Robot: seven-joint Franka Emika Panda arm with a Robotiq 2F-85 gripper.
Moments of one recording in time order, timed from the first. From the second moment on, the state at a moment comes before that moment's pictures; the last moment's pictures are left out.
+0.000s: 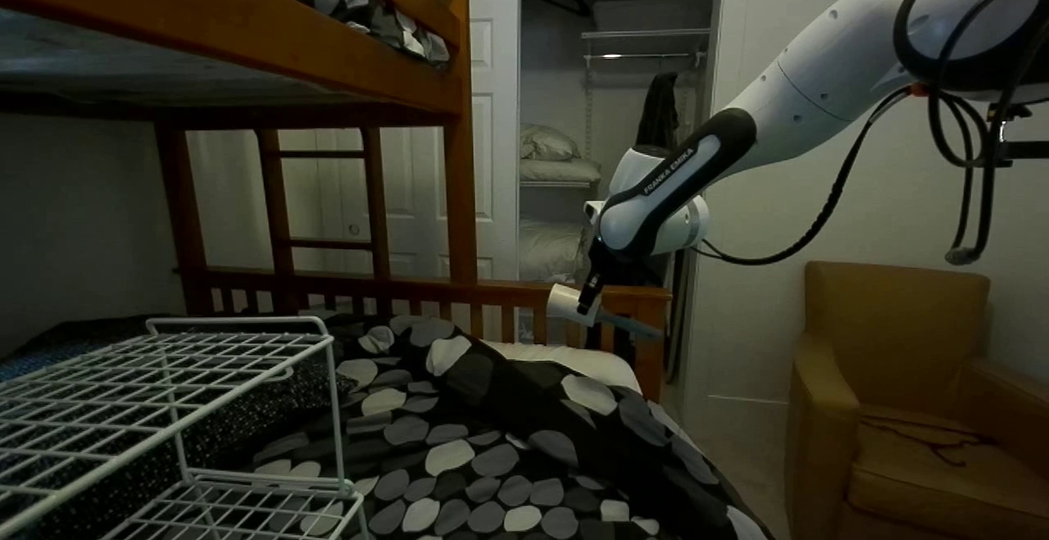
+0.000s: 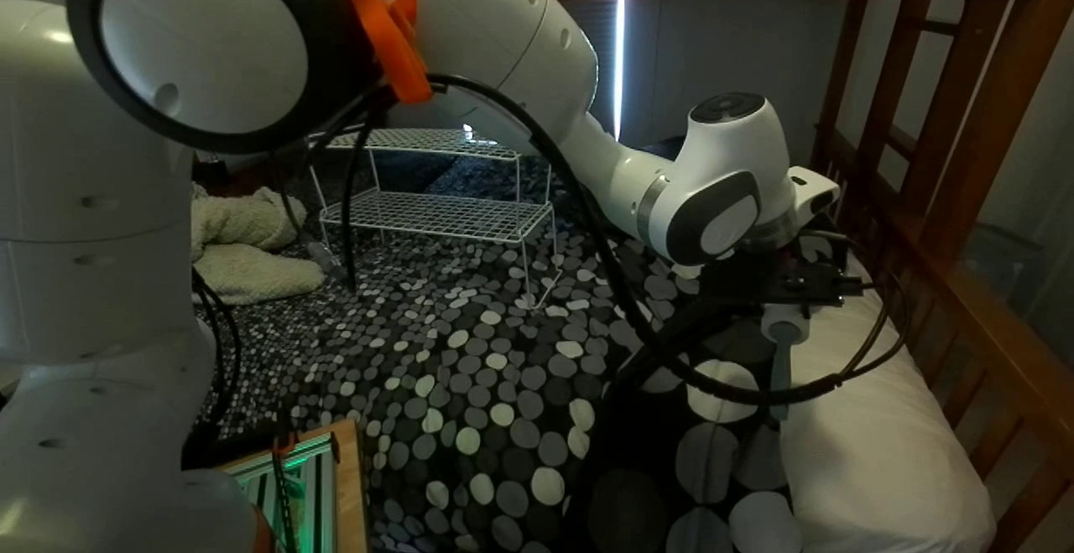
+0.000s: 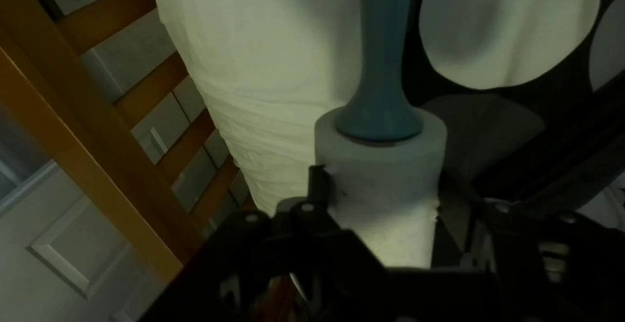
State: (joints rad) arm -0.10 0.34 0.09 -1.95 -0.10 2.80 -0.61
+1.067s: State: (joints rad) arm -0.15 0.60 0.11 -1.68 -0.10 2.72 -0.75
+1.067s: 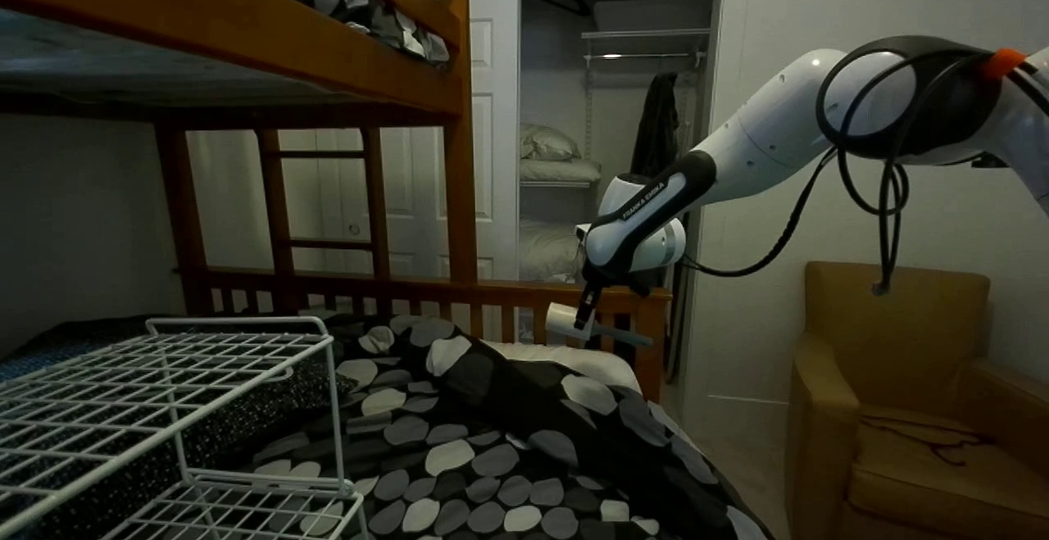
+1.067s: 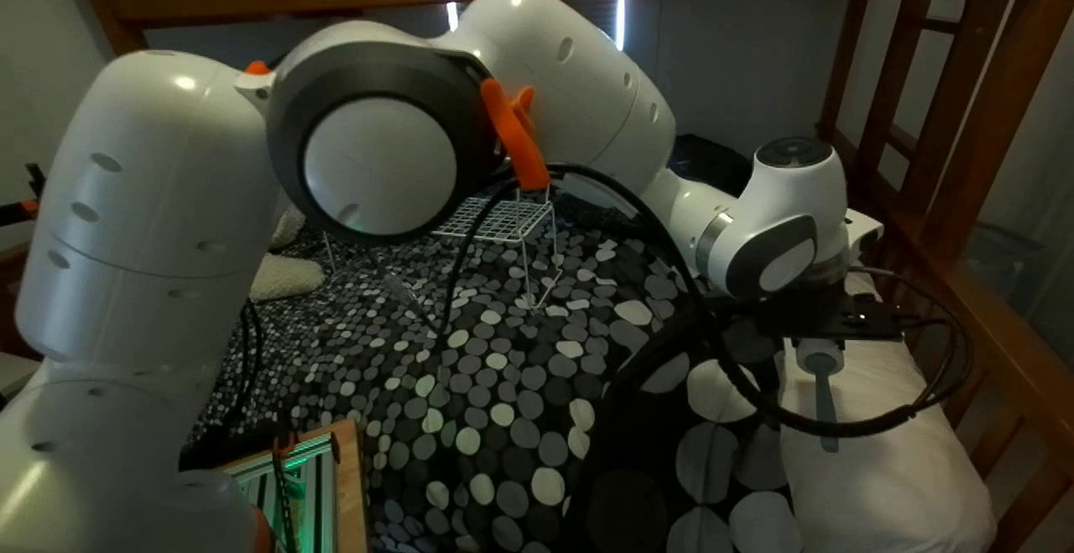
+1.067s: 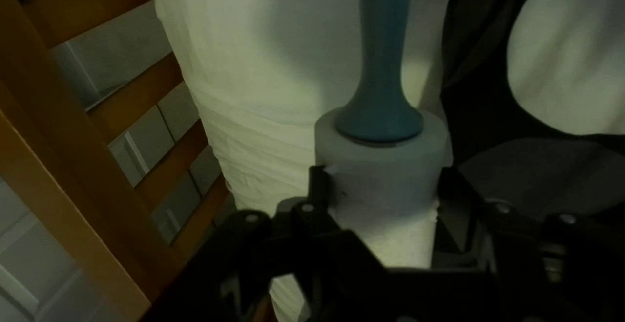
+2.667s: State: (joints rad) arm -0.21 0.90 0.22 -1.33 -0.01 2.63 -0.76
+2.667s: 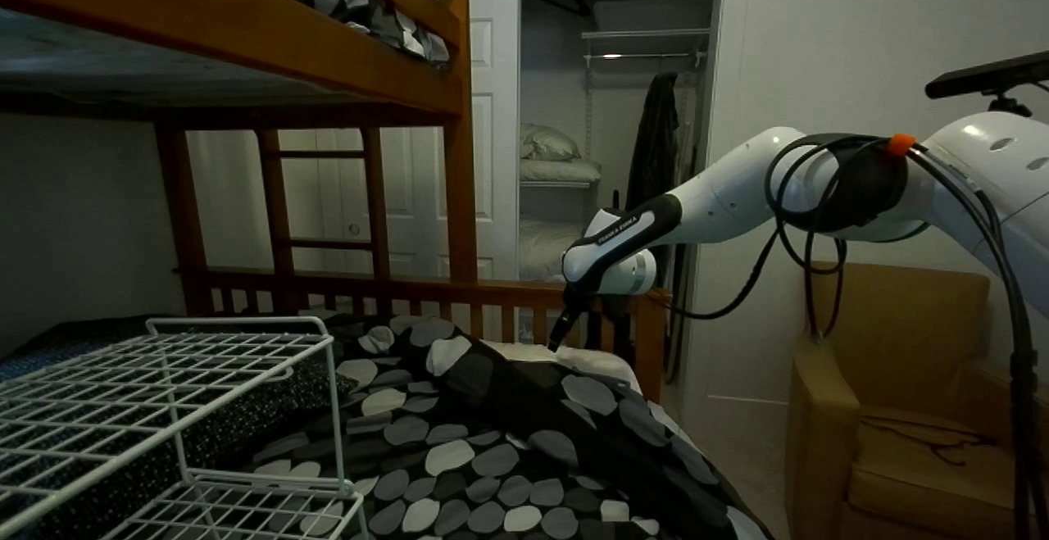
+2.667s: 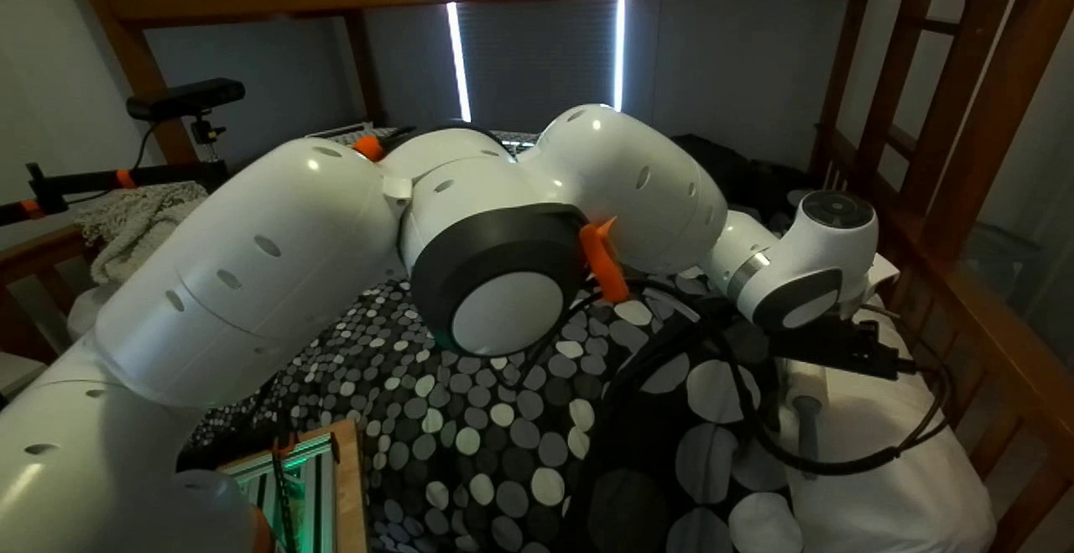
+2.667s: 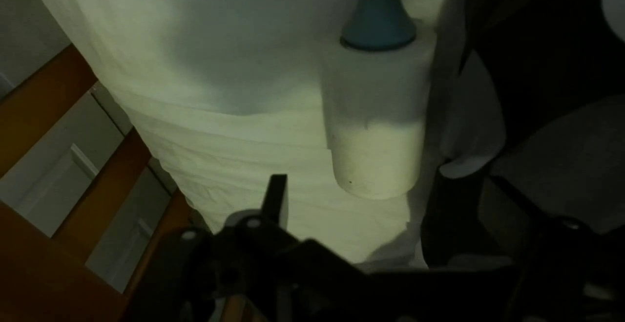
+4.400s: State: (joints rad) arm 0.00 0.64 0.16 -1.62 0.02 2.12 -0.18
